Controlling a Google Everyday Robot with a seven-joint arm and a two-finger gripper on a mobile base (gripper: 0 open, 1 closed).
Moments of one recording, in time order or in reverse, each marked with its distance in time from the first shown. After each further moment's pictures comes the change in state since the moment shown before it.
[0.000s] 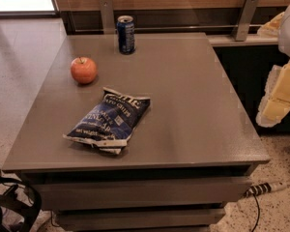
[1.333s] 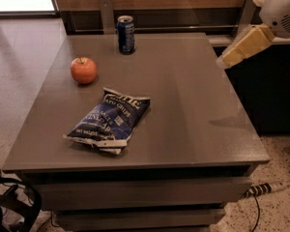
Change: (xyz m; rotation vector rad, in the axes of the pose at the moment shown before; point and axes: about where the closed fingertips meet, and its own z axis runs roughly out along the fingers) arm -0.043 -0.128 0.034 0.224 -0.458 0.210
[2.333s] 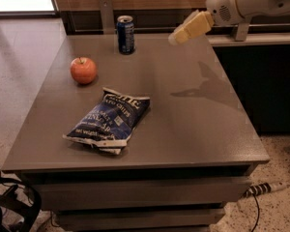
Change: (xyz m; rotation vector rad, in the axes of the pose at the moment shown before) arm -0.072 -0.035 0.108 -0.055 -0.245 0.069
